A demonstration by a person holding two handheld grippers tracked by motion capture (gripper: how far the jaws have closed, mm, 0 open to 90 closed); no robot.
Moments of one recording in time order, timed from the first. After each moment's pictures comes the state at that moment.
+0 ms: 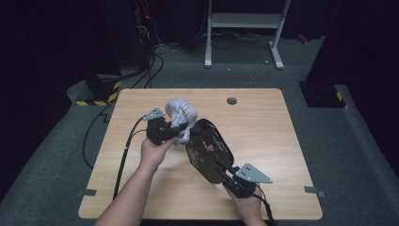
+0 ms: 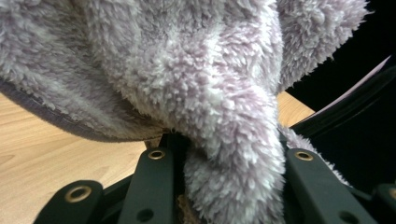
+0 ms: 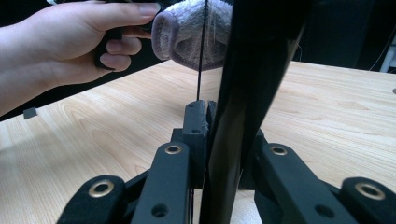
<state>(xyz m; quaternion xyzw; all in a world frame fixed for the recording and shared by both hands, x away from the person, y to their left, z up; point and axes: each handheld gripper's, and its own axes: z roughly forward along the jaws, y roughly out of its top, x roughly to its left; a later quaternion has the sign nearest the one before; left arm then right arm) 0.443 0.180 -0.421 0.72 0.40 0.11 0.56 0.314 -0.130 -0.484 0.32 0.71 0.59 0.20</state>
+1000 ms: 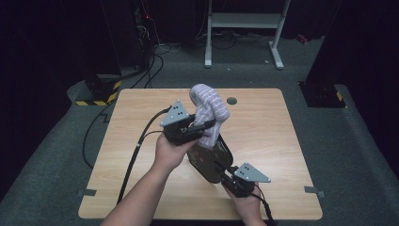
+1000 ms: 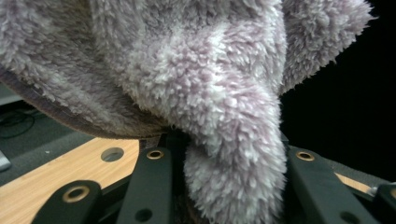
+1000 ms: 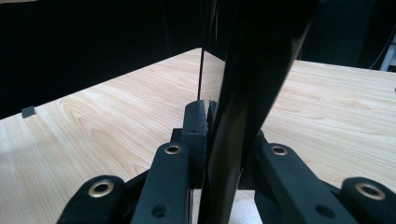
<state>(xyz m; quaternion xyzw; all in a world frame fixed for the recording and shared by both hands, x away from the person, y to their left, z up) 0.395 0.111 -0.332 0.73 0.26 0.17 0.61 0.315 -0.126 -0.484 0.32 0.71 0.59 0.20</state>
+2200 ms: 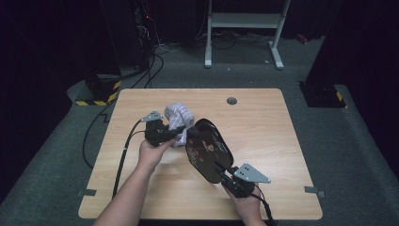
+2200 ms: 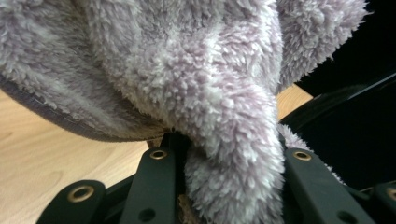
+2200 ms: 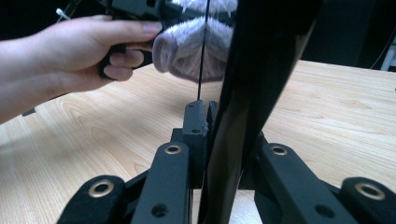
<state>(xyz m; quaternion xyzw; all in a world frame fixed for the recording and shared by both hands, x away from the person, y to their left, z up) 0.453 0.193 -0.451 0.73 0.40 0.08 0.55 0.315 -0.127 -0.486 0.32 0.72 0.59 0.20</state>
